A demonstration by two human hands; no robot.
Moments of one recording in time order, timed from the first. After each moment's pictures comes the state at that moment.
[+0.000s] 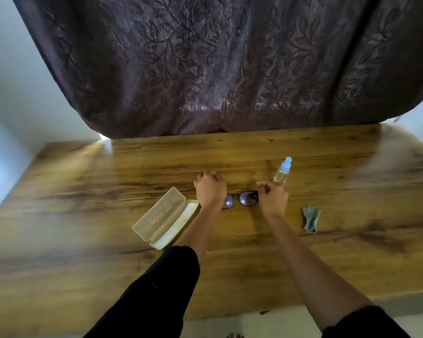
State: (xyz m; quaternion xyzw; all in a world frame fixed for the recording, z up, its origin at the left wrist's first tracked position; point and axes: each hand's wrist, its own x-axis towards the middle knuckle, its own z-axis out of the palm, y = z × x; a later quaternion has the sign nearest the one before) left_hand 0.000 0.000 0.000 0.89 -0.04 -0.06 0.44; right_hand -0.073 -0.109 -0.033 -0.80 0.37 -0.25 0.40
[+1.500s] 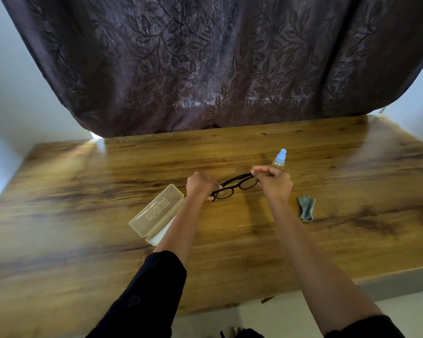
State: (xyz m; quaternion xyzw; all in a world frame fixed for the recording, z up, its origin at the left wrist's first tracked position) left_hand 0.017 0.026 0.015 0.86 -0.02 -0.29 0.42; right_hand -0.079 -0.104 -0.001 -0.67 0.41 -0.28 0.55
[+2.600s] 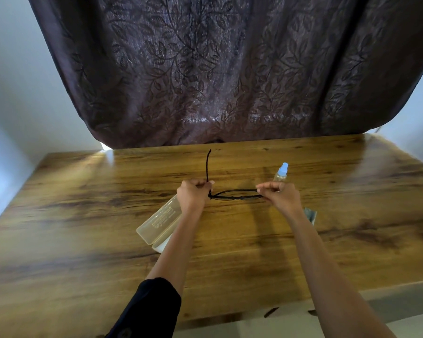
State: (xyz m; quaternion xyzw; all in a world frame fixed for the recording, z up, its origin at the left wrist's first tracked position) left_hand -0.001 0.063 0.029 0.83 -0.02 -0.09 0.55; right_hand -0.107 -0.105 0.024 -0.77 0.32 -0.17 0.52
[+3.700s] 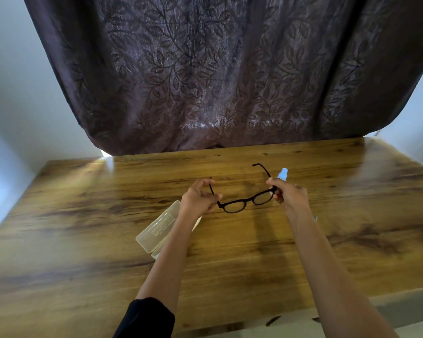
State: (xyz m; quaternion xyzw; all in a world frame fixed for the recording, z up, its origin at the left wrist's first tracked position) left_hand 0.010 0.067 0.025 0.77 -0.14 -0.23 0.57; right_hand -0.100 -0.114 0.045 -0.52 0.43 -0.24 0.70
